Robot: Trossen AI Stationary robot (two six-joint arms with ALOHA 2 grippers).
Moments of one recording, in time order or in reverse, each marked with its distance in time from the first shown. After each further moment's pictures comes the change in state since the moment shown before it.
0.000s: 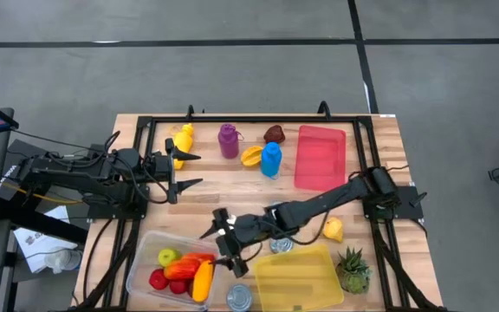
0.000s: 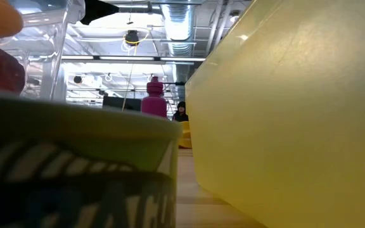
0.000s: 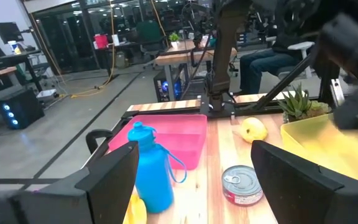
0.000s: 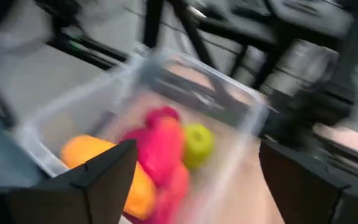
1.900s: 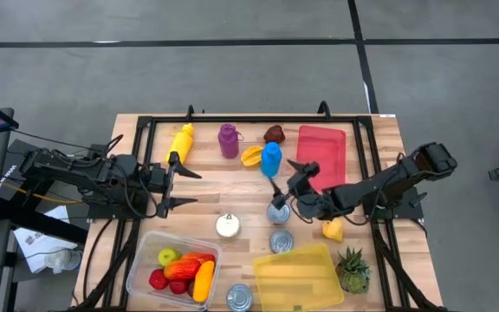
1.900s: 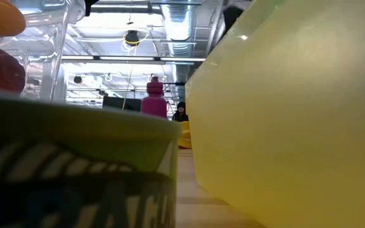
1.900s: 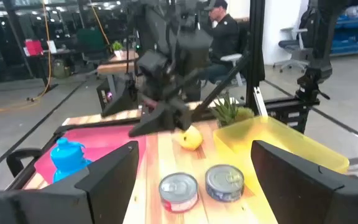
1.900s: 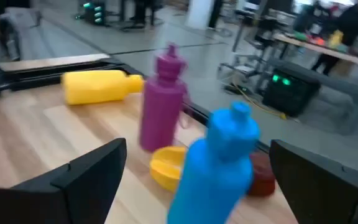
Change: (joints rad) left arm -0.128 0.000 0.000 0.014 0.127 -0.048; right arm -0.049 -0.569 -0.972 0.317 1.061 0.500
